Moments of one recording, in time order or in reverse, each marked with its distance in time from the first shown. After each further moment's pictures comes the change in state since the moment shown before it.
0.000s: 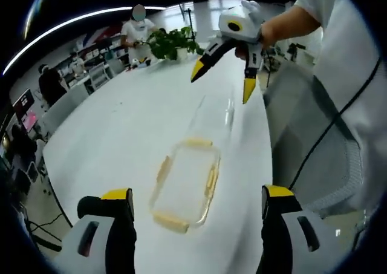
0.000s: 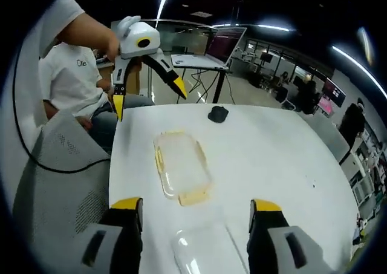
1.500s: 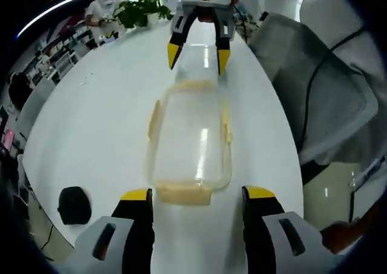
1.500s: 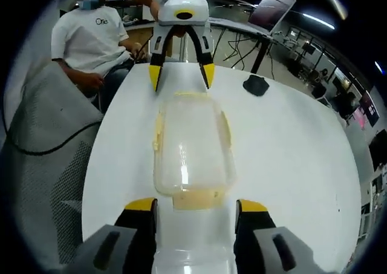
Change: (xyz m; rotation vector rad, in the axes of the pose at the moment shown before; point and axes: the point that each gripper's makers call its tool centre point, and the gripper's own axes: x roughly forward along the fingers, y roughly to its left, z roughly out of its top) left arm 0.042 0.028 -0.084 0.127 0.218 -0.174; right arm 0.086 0.005 -0.034 -0.177 0.219 0.210
